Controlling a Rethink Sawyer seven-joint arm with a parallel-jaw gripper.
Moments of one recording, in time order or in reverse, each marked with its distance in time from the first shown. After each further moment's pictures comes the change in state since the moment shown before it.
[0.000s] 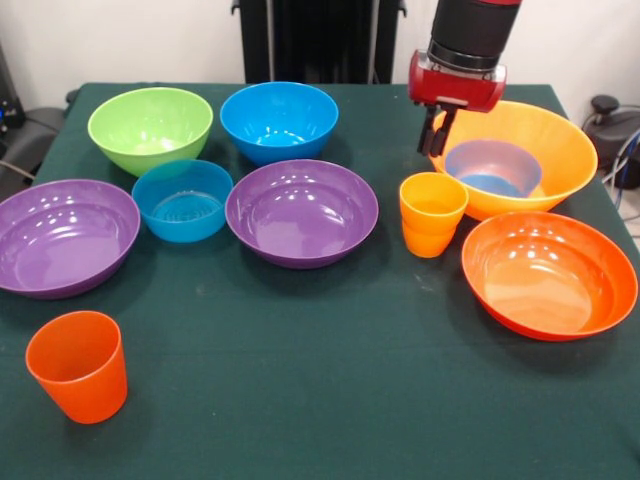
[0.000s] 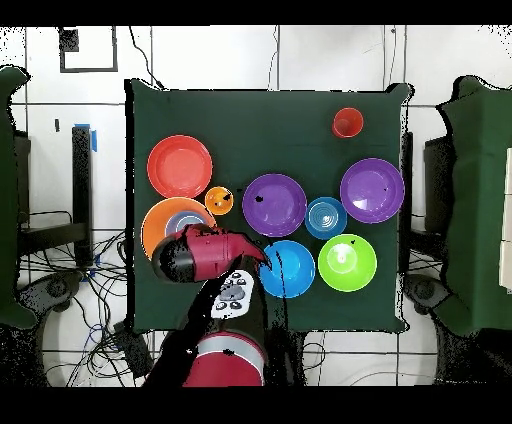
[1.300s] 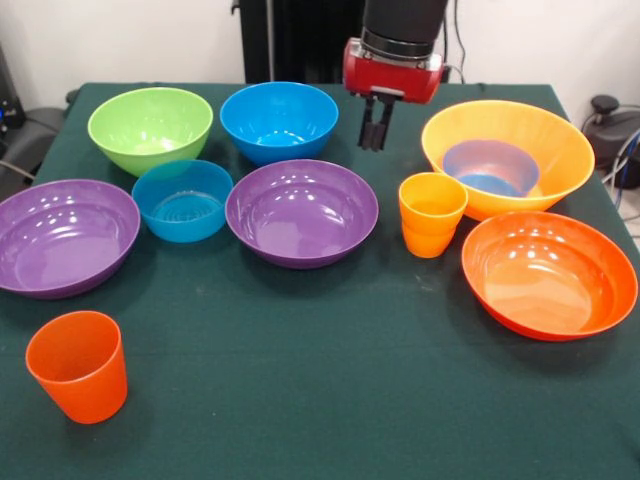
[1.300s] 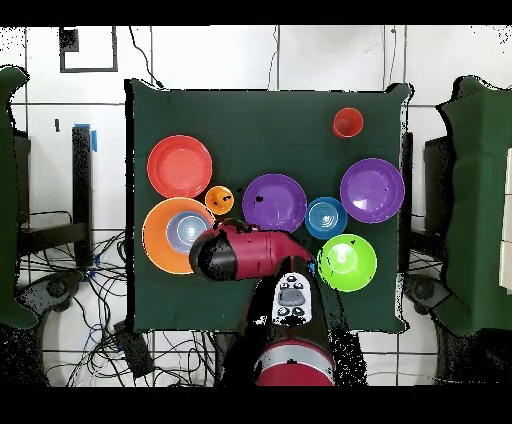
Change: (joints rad) arm -0.189 -0.074 0.064 0.026 -0.142 0.000 0.000
